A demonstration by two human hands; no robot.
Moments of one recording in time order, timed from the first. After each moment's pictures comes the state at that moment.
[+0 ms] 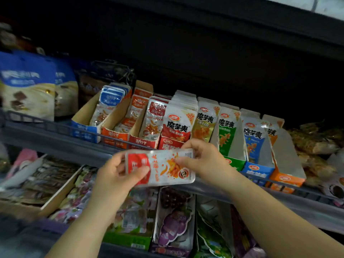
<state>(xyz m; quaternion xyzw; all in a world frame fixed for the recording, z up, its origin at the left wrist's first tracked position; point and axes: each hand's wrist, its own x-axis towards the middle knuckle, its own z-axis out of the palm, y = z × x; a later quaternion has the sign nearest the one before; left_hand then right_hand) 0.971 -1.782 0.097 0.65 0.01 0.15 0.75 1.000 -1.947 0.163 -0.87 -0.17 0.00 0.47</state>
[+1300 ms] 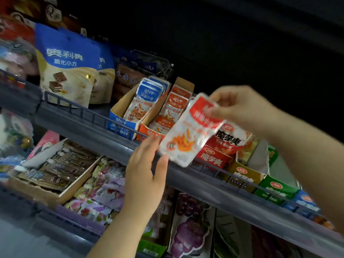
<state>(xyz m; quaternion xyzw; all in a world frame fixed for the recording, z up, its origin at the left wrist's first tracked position) 1.012 -1.748 0.062 0.78 -0.01 0.34 0.53 1.054 -1.869 0.240 -0.92 -0.27 -0.03 0.28</state>
